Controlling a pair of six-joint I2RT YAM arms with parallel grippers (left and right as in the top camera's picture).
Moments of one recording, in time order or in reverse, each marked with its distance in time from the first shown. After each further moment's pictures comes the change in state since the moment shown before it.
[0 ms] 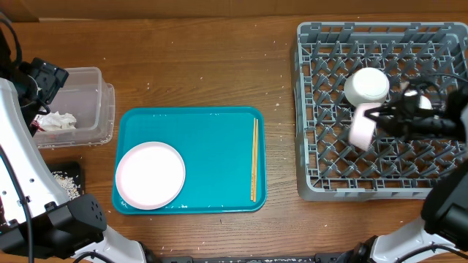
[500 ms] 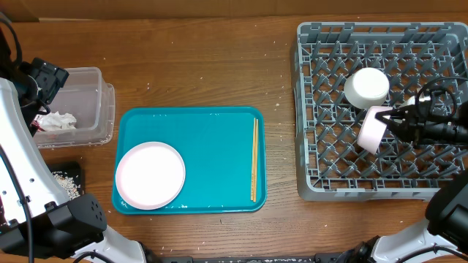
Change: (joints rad) left arm 0.000 0.000 0.000 0.000 0.000 0.000; right arm -0.068 0.000 -0.002 -0.098 -0.023 -0.051
